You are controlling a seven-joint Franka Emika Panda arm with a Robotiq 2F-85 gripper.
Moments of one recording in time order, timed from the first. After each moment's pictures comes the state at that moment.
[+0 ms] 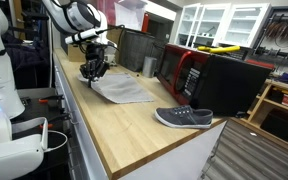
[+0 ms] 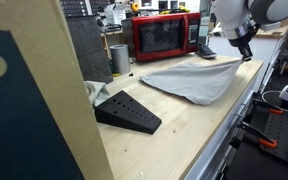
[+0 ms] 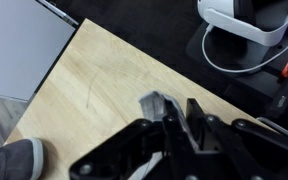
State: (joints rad) arm -0.10 -0.31 0.00 -2.77 -0.83 2.07 -0.07
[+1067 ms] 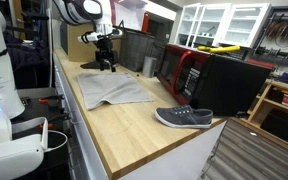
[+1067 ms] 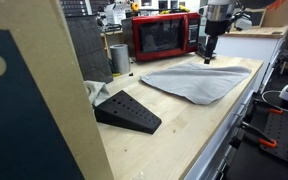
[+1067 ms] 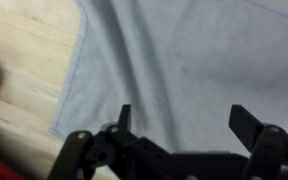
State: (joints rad) arm 0.01 -0.33 -0.04 -2.73 -0.34 2.52 -0.06
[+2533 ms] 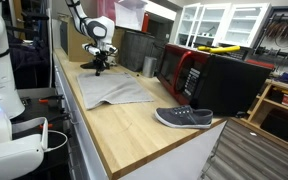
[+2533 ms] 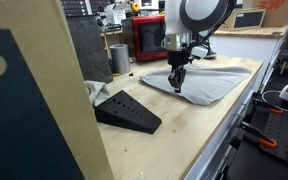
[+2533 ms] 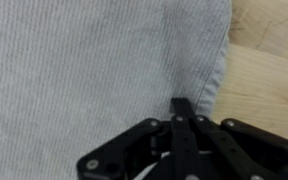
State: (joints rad) arm 0.18 0.11 0.15 -2.44 0.13 2.49 -0.01
